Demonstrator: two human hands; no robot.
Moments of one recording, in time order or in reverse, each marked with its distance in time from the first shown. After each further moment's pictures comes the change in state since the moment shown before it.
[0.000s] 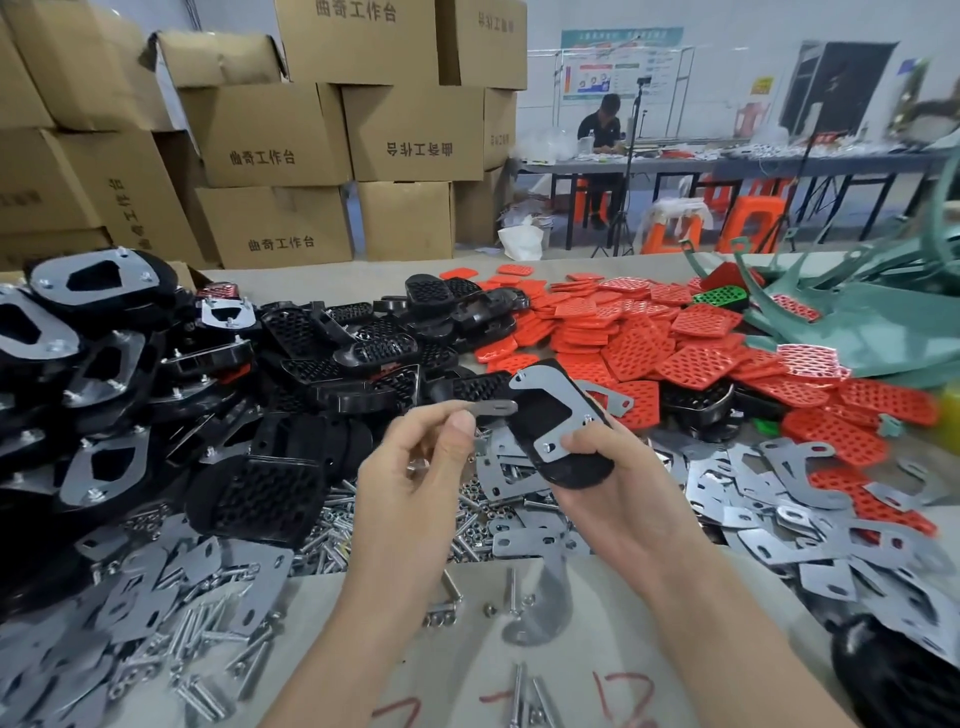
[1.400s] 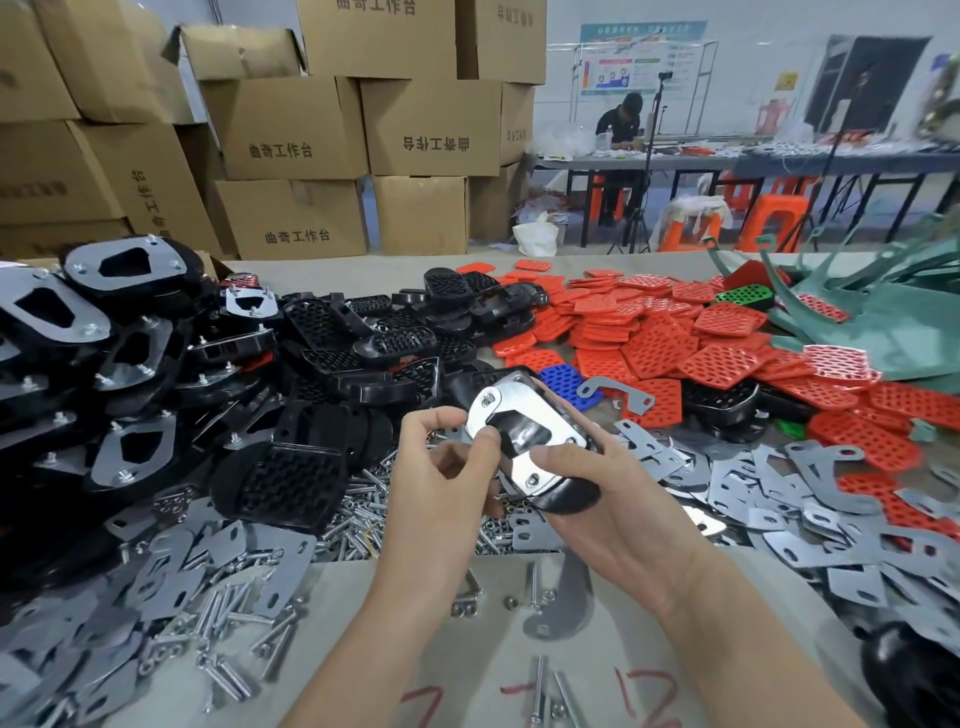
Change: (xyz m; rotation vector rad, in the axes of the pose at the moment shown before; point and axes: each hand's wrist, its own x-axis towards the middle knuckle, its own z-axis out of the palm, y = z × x) left_hand -0.002 -0.003 0.007 -0.117 0.008 -0.170; right_hand -0.007 0.013 0.020 -0.142 -0.062 0.149
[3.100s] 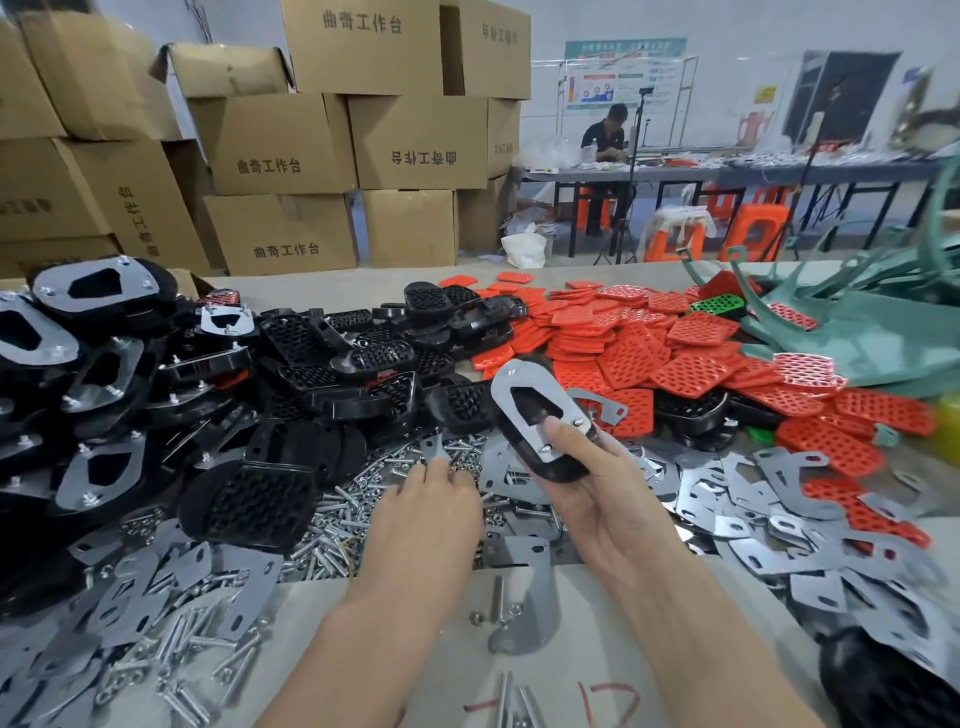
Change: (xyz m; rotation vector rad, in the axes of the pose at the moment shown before) left_hand 0.009 -0.013 0.005 1.590 -0.296 0.314; right_hand 0.007 -0.007 -0.021 0.190 0.320 -0.162
